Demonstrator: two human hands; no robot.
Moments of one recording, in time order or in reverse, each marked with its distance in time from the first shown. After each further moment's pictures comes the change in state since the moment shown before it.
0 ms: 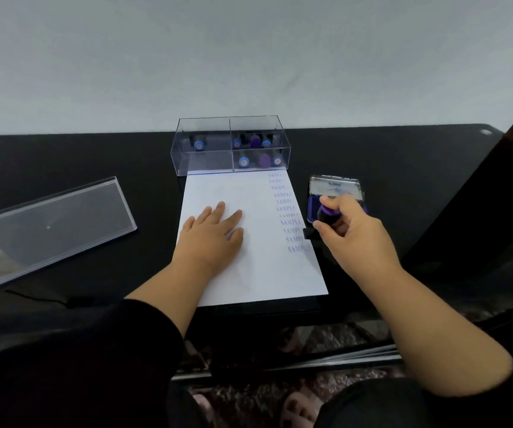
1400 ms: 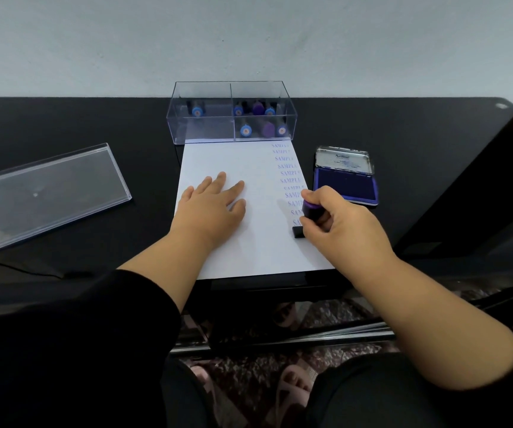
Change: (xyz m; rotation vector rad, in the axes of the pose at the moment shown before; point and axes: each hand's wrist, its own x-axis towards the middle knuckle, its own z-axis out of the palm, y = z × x) left_hand 0.002 -0.003 0.005 -0.004 0.017 0.009; right_hand -0.022 -0.011 0.021 -0.103 -0.102 -0.142
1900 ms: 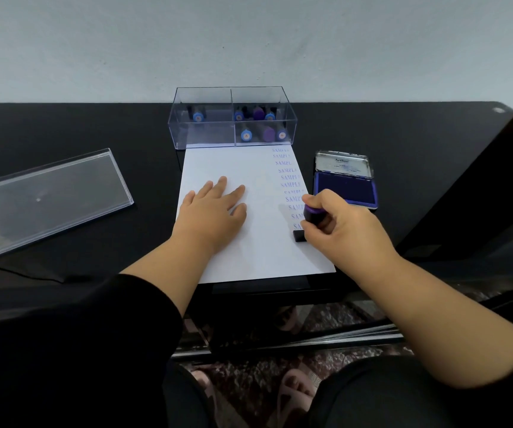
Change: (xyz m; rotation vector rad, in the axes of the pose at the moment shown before) left_hand 0.000 0.000 0.000 0.004 0.002 0.004; right_hand 0.001 0.000 -0.004 0.024 -0.007 0.001
